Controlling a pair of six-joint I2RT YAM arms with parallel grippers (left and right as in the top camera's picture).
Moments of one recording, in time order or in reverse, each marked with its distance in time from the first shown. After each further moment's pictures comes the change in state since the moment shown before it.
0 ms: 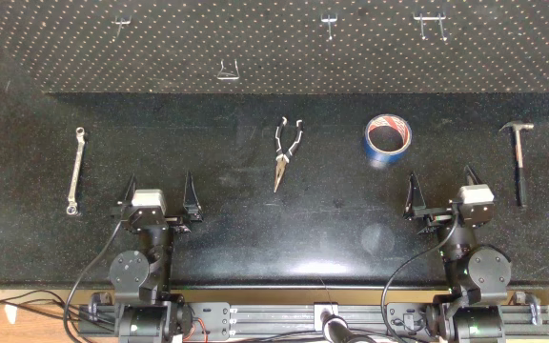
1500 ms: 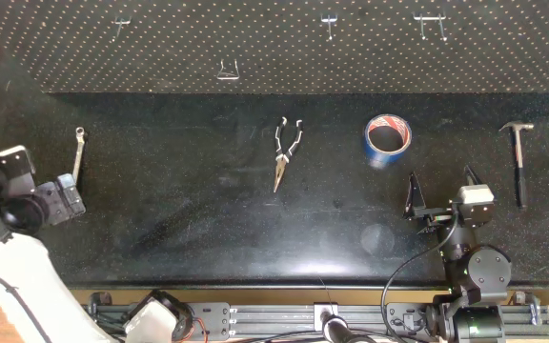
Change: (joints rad) left arm 0.808 1.150 1.038 -0.867 0.110 0.363; right arm 0.000 0.000 0.000 0.000 0.000 0.000
